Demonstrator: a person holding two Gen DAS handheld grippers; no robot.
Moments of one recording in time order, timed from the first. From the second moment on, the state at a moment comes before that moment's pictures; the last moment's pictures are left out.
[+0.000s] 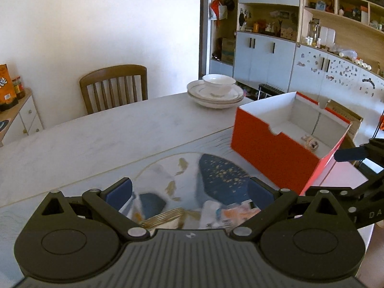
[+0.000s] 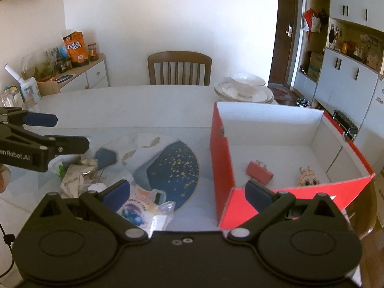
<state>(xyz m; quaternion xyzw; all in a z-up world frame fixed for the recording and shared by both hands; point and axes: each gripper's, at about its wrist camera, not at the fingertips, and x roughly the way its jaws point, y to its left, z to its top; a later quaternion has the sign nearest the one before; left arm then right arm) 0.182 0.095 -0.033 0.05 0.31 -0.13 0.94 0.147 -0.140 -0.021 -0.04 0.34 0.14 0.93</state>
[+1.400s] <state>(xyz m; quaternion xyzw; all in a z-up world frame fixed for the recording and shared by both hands) 0.269 0.205 -0.134 -0.01 0.43 -0.10 0.90 0.168 -0.060 -0.100 -0.02 0.42 0.06 0.91</state>
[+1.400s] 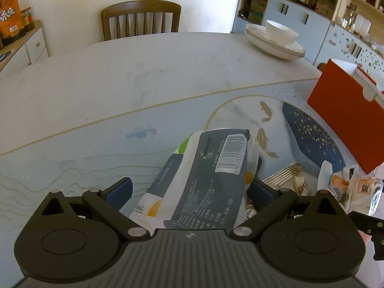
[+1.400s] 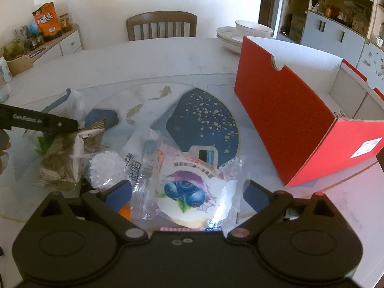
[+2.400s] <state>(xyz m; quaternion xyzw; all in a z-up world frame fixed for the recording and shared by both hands) 0.242 0.203 -0.106 -0.02 0.41 -0.07 0.91 0.165 -0.071 -0.085 0.01 0.41 0.09 0.91</state>
